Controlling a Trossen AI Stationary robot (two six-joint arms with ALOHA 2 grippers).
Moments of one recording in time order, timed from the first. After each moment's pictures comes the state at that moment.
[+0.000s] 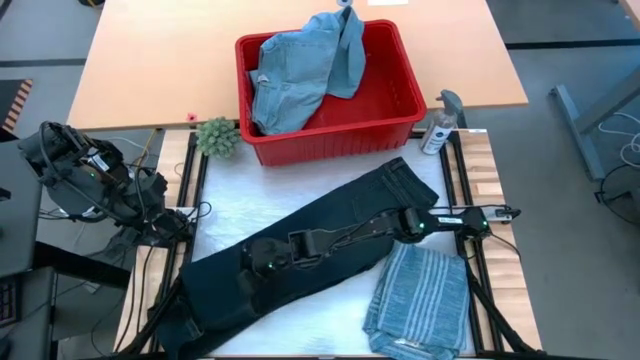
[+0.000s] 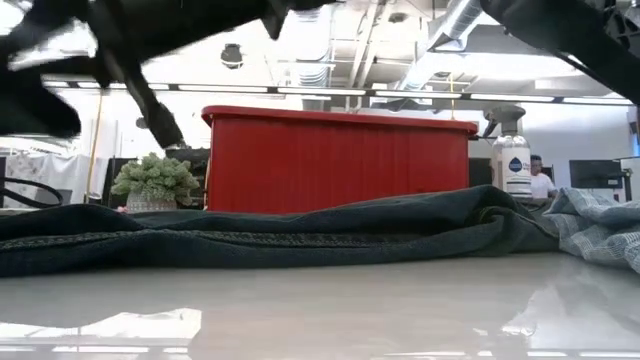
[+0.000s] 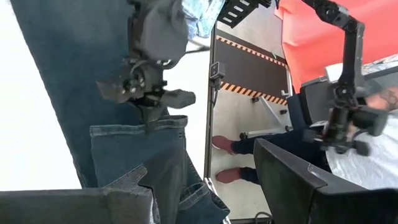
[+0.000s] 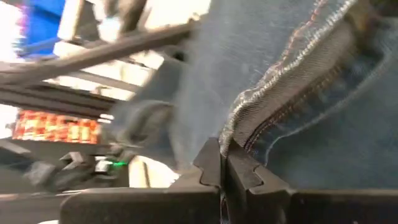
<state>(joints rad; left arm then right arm) -0.79 1.14 2.01 -1.57 -0.18 -0.97 0.22 2.57 2.36 -0.25 -0.12 1.04</state>
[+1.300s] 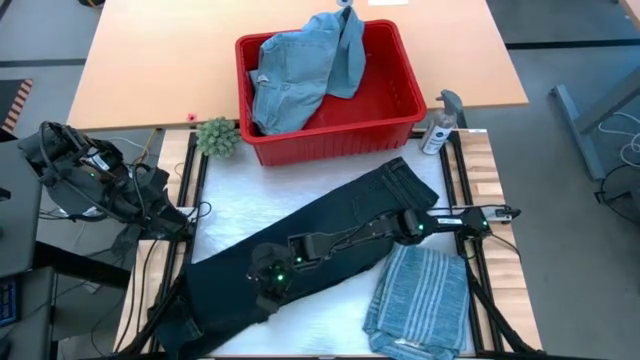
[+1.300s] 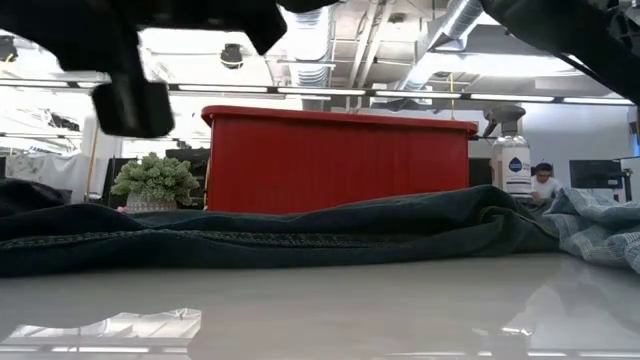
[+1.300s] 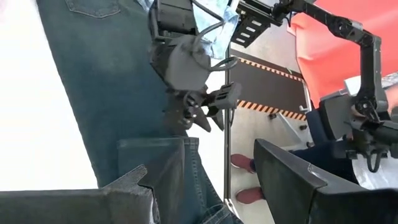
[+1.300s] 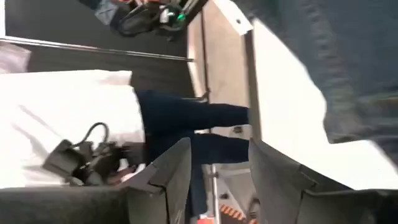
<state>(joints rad) -0.79 1.14 2.01 -1.57 -0.29 -0.90 0.22 2.59 2.35 -0.29 -0.75 0.97</state>
